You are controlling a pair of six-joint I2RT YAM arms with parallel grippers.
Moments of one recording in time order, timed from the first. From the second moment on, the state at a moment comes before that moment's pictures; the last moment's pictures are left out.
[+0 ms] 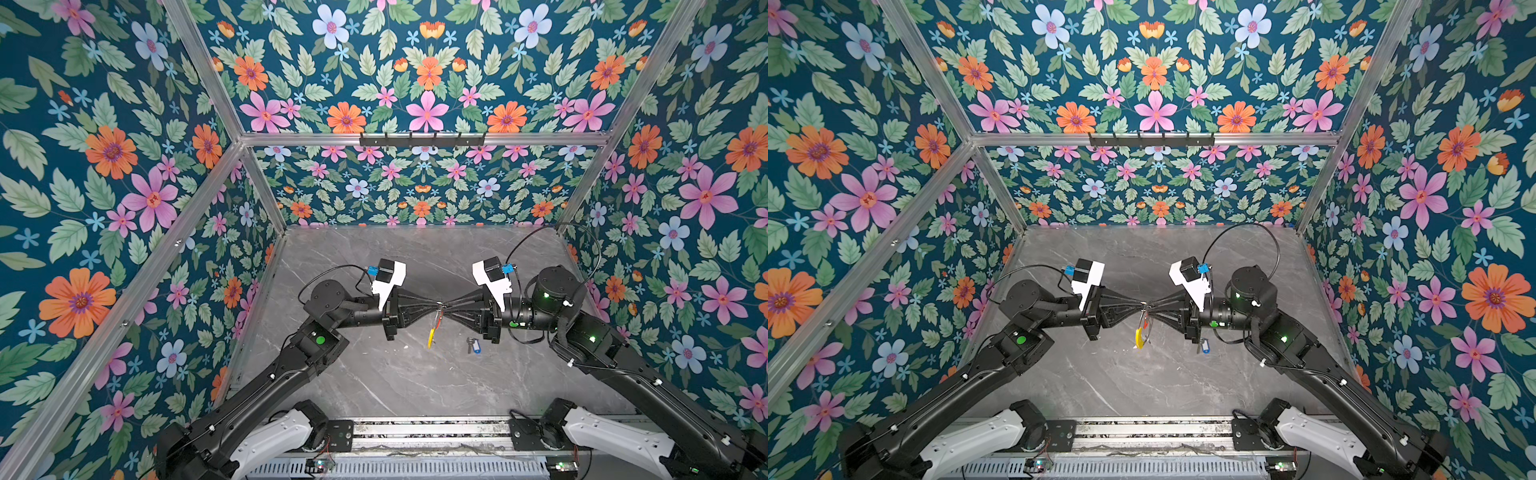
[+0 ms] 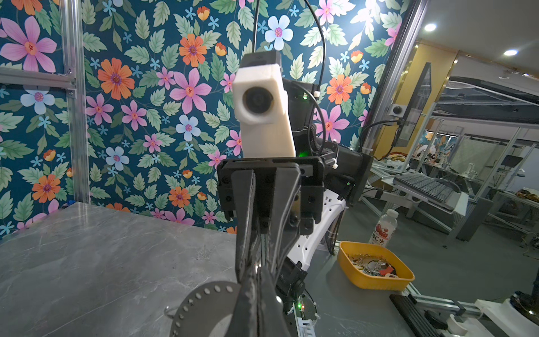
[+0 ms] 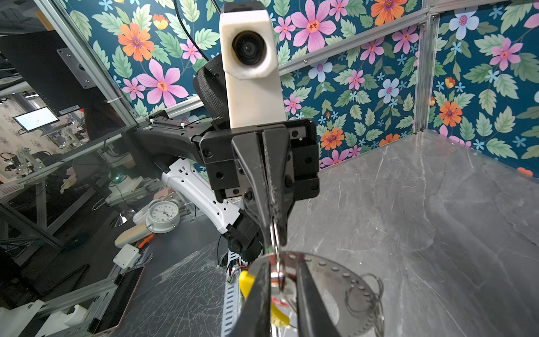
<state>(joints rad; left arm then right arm) -0.74 0.97 0.84 0.41 0.85 -0.42 0.73 0.94 1.07 -0.24 -0.70 0.21</state>
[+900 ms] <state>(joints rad) -0.74 1.01 0.77 0.67 0.86 -0.60 0.74 0.93 1.04 -0.23 -0.70 0.18</state>
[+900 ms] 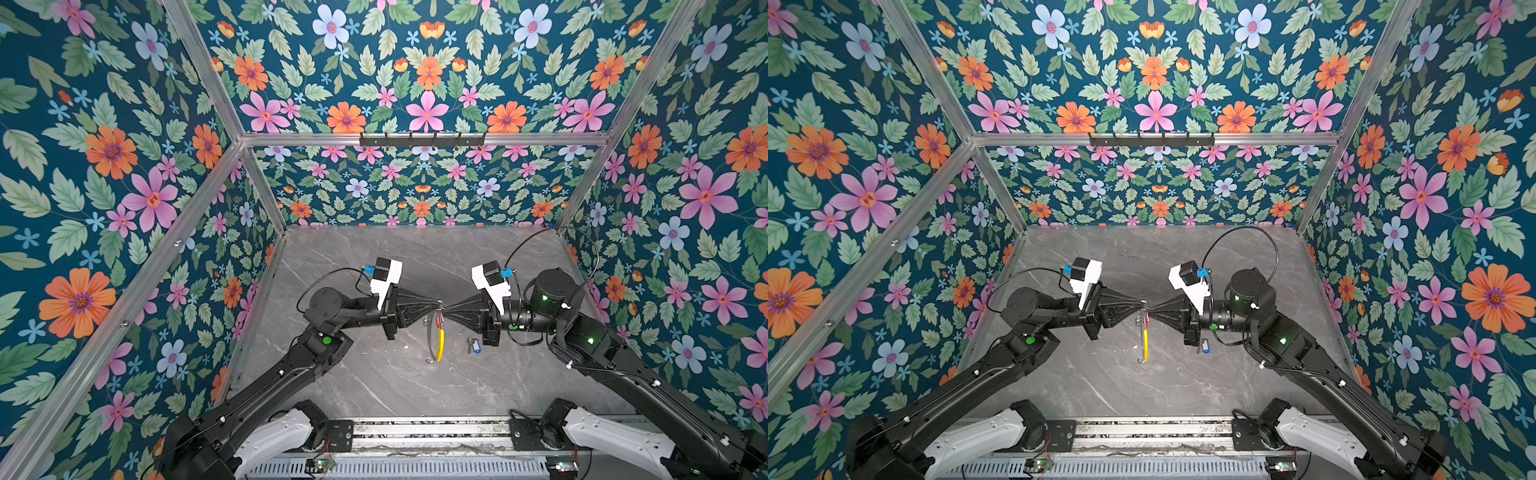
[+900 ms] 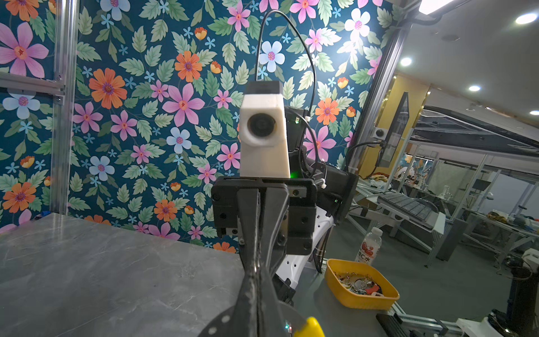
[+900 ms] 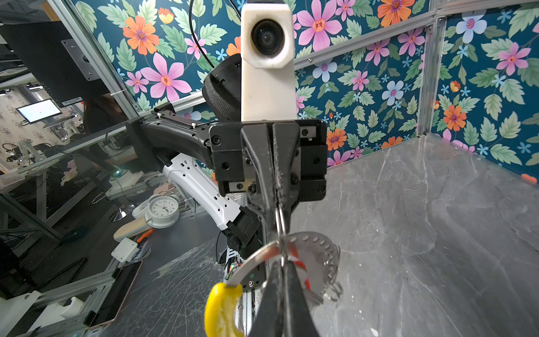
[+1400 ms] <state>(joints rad) -0.74 1.02 0.78 0.76 0.88 -0.65 0.73 0.90 1.08 -0.31 -0.66 0.19</state>
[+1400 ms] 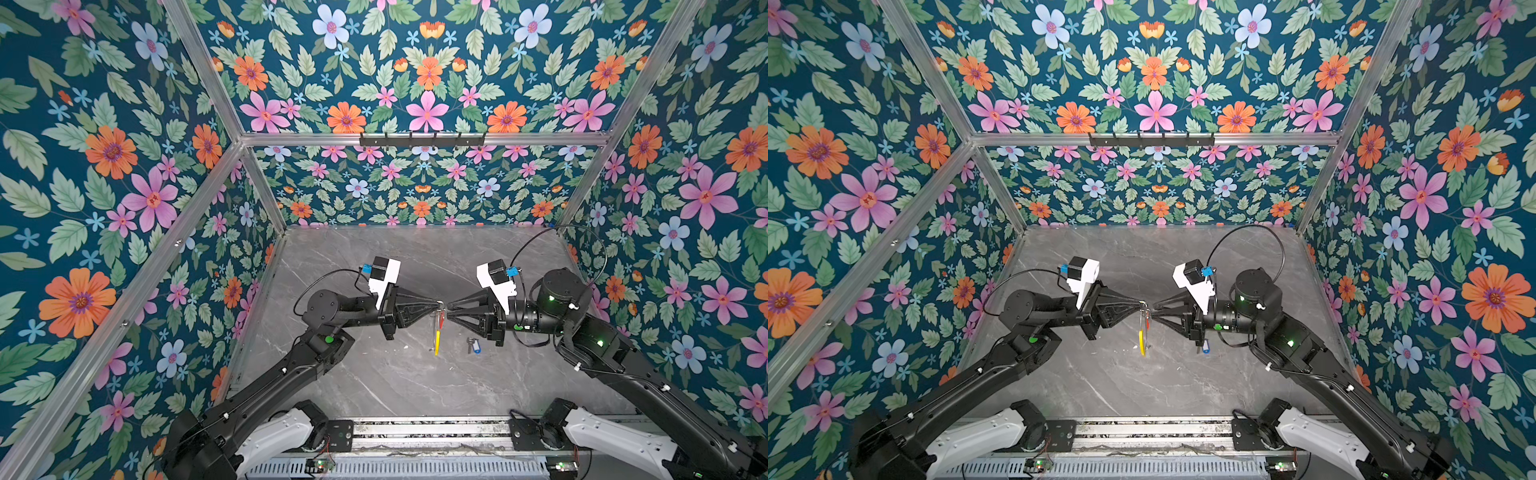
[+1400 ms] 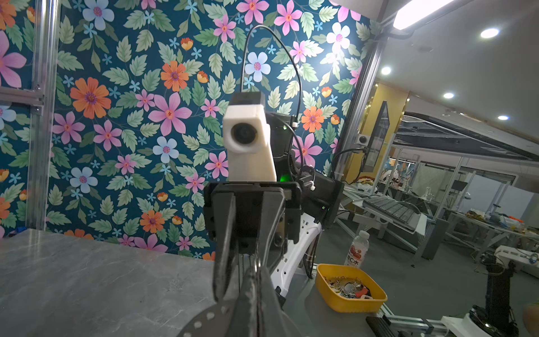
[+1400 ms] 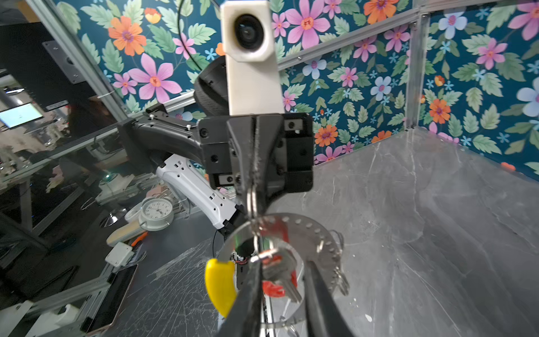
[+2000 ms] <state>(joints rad) -0.74 1.01 0.77 0.77 0.87 -0.64 0.78 0.94 1.07 -0.12 -0.68 0.30</state>
